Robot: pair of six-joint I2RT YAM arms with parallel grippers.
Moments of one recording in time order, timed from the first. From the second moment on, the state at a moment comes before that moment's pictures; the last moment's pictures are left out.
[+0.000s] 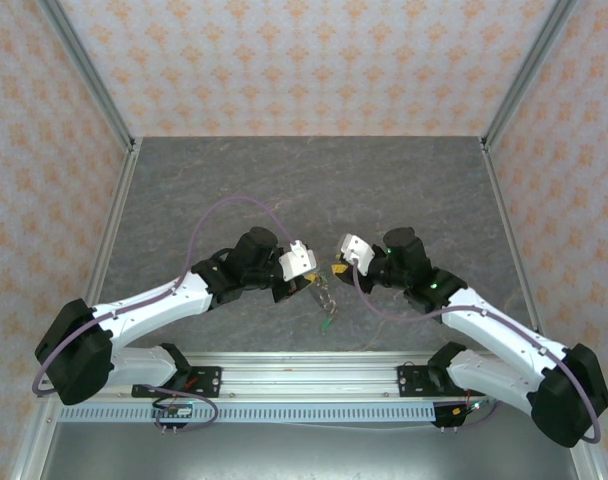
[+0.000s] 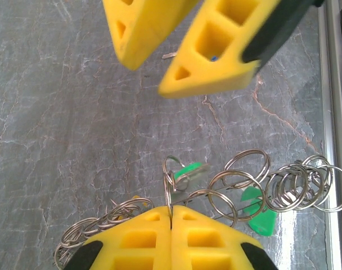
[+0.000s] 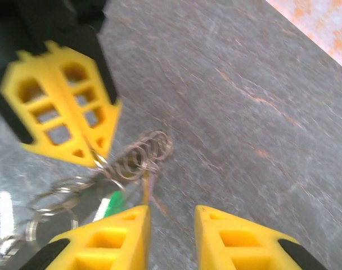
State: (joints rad) left arm -0.75 1.25 0.74 -0.15 0.36 0.34; right arm 0.64 0.97 0.60 -0.16 -0.39 -0.42
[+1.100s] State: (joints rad) left arm -0.75 1.25 0.77 -0.21 0.44 0.36; right arm 0.64 1.12 0.59 -0.10 -0.62 -0.47
